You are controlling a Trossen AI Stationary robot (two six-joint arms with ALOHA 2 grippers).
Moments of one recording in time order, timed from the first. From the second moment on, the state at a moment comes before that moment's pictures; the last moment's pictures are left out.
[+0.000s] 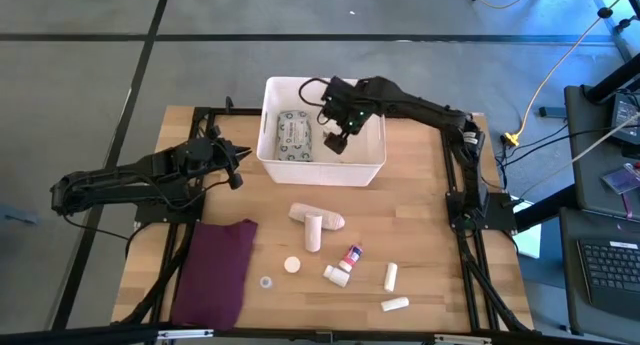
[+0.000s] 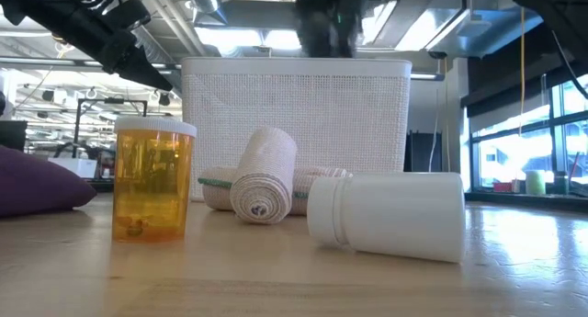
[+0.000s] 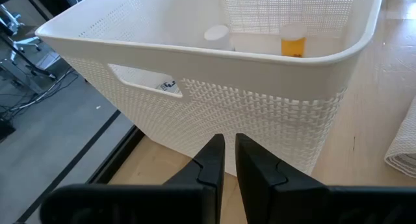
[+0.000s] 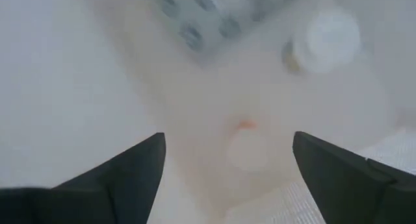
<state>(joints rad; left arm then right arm) 0.30 0.52 0.44 -0.37 -0.32 0.12 -0.37 2.02 2.10 -1.27 -0.10 0.15</state>
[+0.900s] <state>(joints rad) 0.30 0.52 0.44 -0.37 -0.32 0.12 0.35 1.96 2.28 -1.33 -0.04 0.30</state>
